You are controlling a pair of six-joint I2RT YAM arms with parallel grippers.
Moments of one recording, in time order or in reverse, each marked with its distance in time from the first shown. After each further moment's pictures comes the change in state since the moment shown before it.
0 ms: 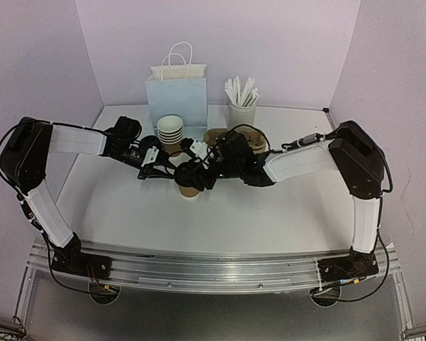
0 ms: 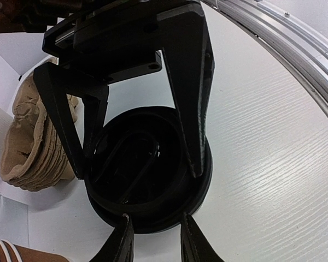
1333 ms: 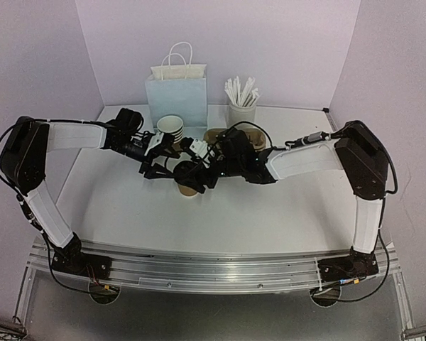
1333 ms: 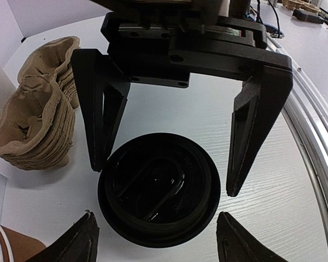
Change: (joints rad) left arm -0.006 -0.012 0.091 -0.075 0.005 -0.331; right arm -0.001 -0.039 0.009 -0.068 0.008 -0.044
